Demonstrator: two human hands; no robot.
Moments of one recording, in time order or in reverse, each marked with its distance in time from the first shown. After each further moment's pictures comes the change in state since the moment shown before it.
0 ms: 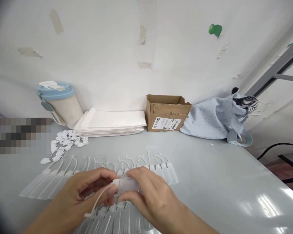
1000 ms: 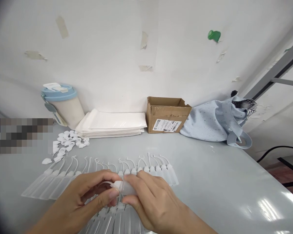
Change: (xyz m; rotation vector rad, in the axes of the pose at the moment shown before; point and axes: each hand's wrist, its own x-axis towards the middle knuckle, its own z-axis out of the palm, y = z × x) left_hand -0.003 -0.001 0.004 0.056 0.036 0.131; right_hand 0.001 -0.001 -0.007 -0.174 -0.084 -0.141
